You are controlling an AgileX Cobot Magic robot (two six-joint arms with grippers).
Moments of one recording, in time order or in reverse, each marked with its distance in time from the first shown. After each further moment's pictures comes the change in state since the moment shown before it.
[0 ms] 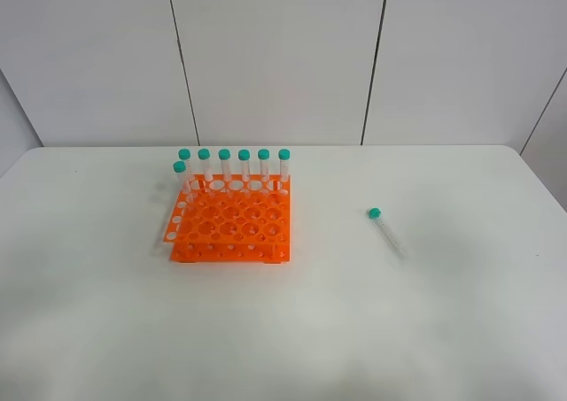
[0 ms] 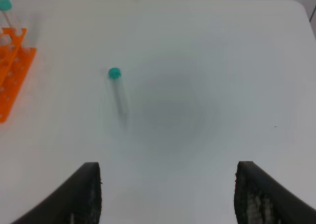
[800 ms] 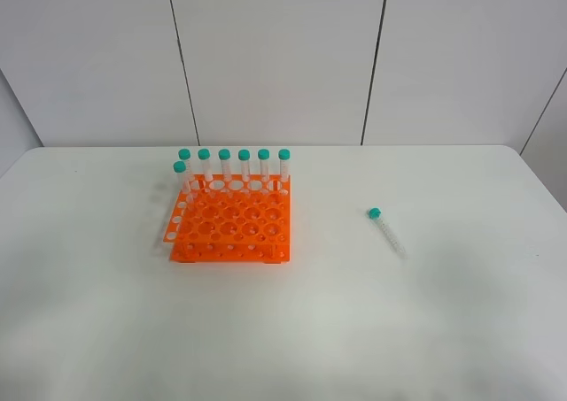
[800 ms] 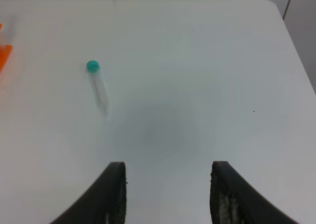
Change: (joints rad) left arm 0.000 0.000 0.000 0.000 0.000 0.000; right arm 0.000 -0.331 0.171 -0.080 0.056 0.056
